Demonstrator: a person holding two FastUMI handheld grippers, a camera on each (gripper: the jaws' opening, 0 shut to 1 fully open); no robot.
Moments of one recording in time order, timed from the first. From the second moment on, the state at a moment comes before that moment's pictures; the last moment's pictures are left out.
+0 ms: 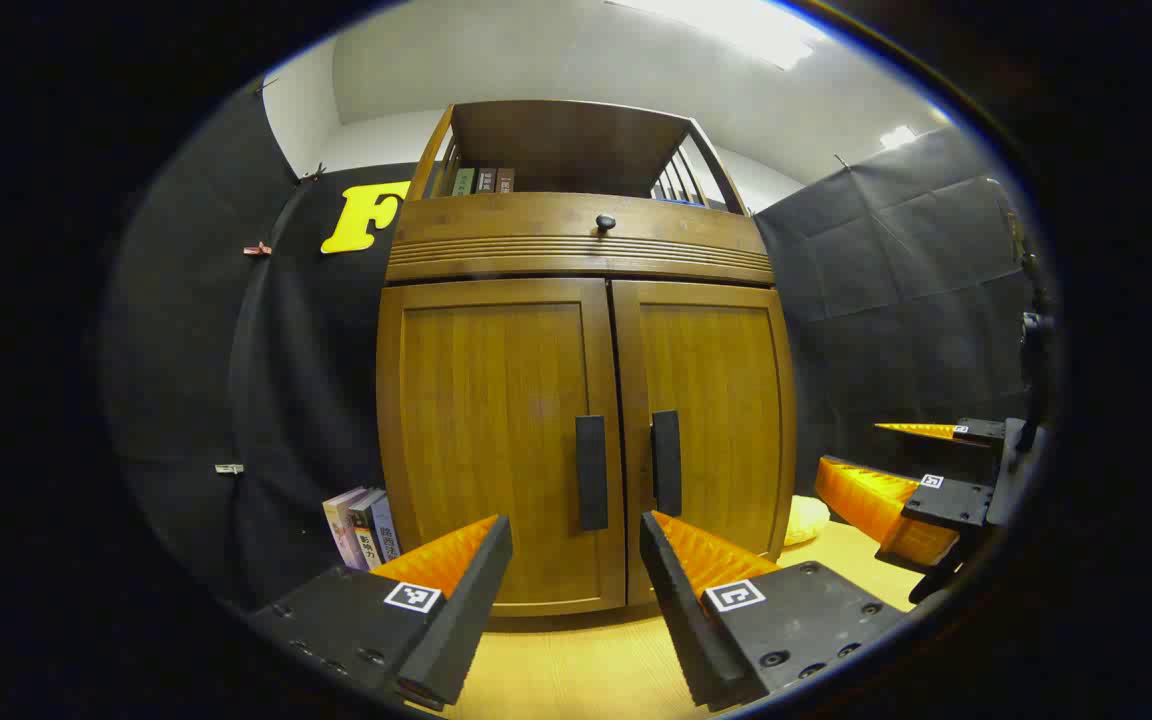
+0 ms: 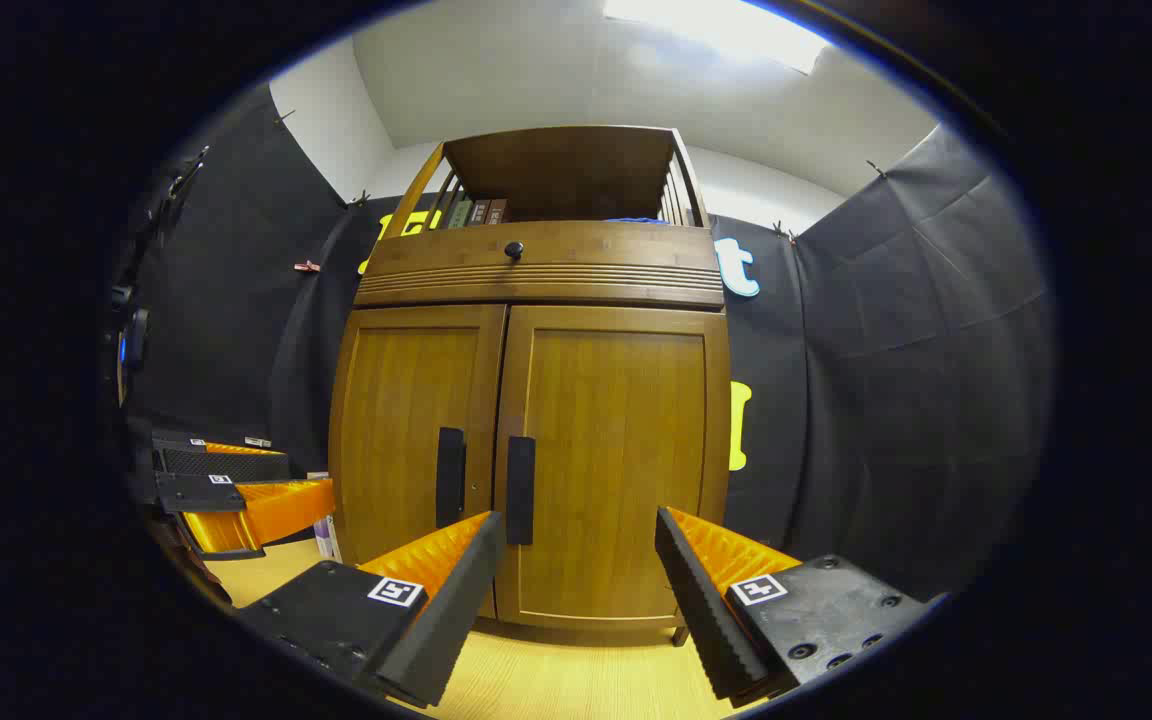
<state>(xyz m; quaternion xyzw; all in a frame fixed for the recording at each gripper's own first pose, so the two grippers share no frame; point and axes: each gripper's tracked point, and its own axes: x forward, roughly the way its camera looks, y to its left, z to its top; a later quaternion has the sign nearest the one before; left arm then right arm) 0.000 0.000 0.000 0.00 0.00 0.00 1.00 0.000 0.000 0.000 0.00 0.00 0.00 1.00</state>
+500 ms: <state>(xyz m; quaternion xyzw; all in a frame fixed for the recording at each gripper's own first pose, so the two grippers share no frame) 0.001 0.011 -0.004 -0.01 0.00 0.00 1.00 0.007 0.009 0.000 -0.02 0.00 0.00 1.00</state>
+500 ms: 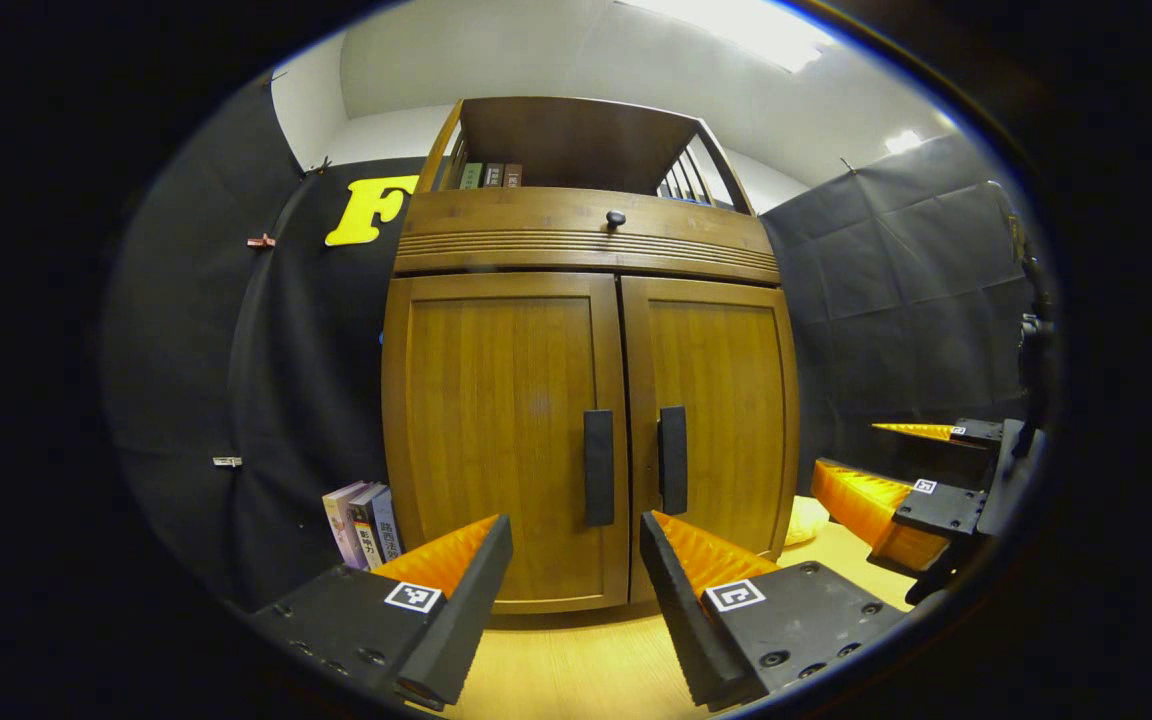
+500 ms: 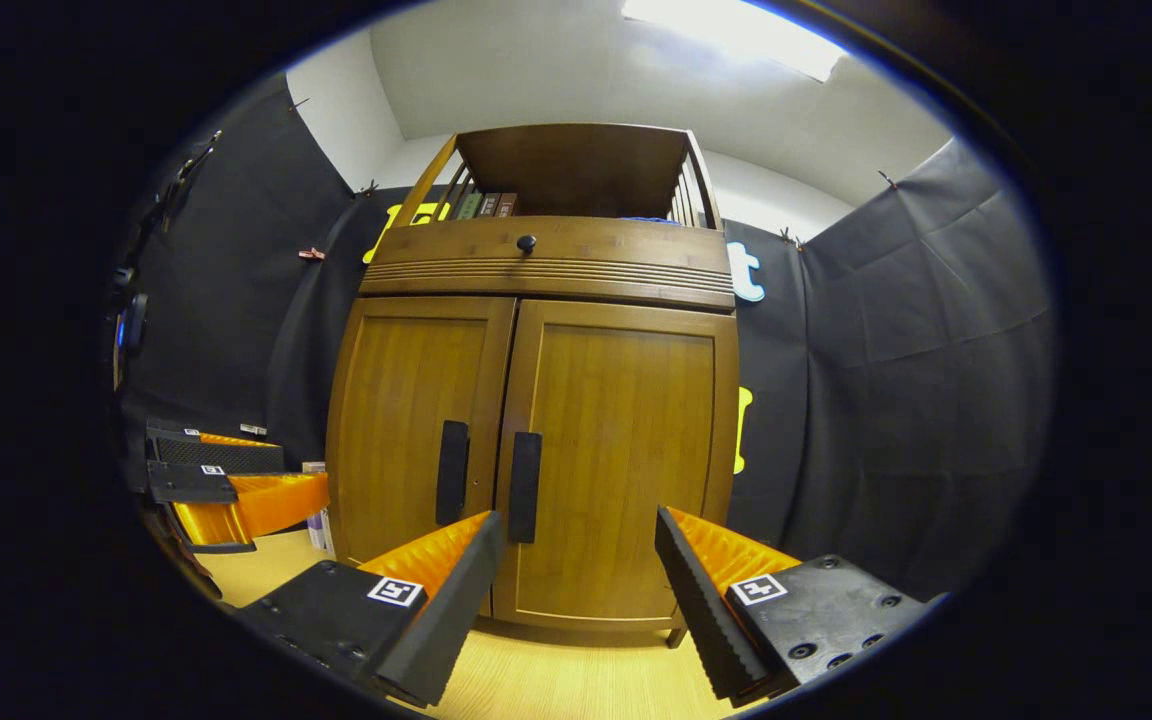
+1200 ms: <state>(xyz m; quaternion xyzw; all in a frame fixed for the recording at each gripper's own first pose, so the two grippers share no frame) -0.007 0.054 -0.025 -0.02 0.01 0.01 1.00 0.056 0.060 -0.018 0.00 0.01 0.02 1.00</state>
